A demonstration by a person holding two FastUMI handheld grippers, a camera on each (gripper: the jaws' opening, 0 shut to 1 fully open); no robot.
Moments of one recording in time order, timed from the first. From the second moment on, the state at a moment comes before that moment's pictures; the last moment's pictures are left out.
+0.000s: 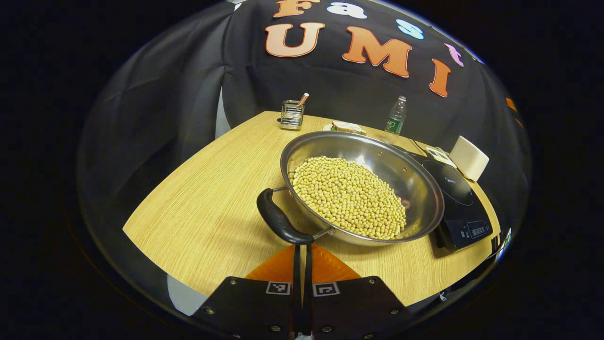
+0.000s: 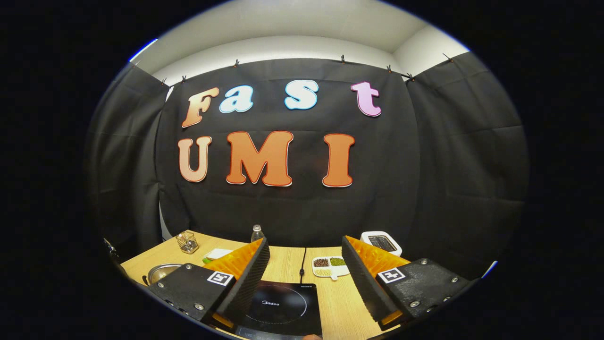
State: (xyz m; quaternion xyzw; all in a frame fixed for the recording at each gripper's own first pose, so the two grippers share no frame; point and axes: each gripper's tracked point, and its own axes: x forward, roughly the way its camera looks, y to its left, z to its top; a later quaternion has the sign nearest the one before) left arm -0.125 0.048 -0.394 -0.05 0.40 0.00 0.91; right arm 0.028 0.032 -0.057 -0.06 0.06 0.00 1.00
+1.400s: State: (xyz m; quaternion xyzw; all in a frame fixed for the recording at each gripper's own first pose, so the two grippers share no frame) left arm -0.082 0.088 -0.398 -0.02 0.39 0.01 0.92; right arm 0.025 0.022 -0.058 -0.05 0.05 -0.02 1.00
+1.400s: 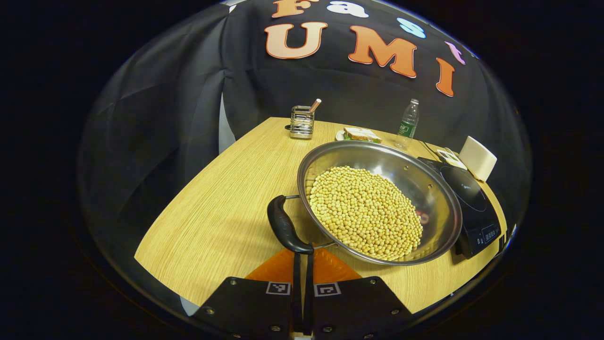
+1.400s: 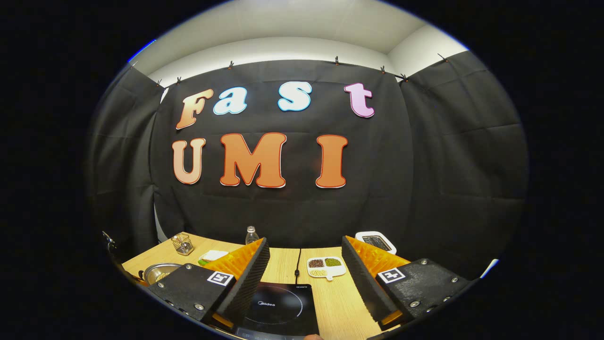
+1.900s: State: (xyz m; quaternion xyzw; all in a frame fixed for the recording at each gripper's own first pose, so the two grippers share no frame) left arm -0.053 0.110 -0.406 -0.03 0.38 0.00 0.92; right arm 0.028 0.030 -0.064 -0.06 0.06 -0.02 1.00
